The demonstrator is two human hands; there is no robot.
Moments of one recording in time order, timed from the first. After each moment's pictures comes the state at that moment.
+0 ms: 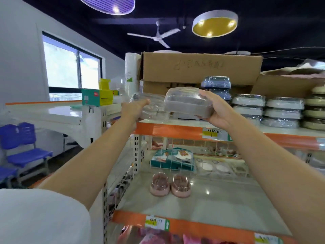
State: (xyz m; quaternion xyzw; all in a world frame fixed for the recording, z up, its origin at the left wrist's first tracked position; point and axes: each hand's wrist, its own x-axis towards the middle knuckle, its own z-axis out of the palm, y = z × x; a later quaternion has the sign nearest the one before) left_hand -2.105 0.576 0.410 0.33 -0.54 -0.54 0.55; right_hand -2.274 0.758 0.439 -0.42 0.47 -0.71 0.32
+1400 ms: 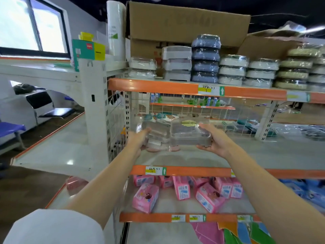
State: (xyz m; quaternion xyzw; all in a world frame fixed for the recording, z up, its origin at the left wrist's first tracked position) left_hand -2.085 0.634 0.213 0.39 -0.49 -0.68 0.39; right_hand -2.251 0.821 0.254 -0.24 0.61 -0.66 0.36
